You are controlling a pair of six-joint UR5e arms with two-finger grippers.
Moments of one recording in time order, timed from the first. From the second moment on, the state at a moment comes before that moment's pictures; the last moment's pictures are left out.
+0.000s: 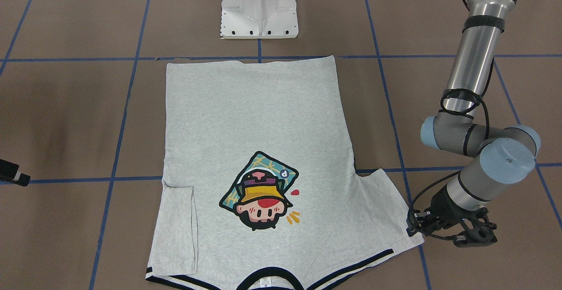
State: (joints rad) left arm -1.01 -2.34 -0.69 -2.60 -2.11 -1.00; right arm 1.28 -1.20 1.37 -1.16 2.50 0.67
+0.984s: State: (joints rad) left arm -1.01 -2.38 -0.77 -2.59 -2.14 -1.09; right arm 1.28 -1.21 1.37 -1.16 2.50 0.66
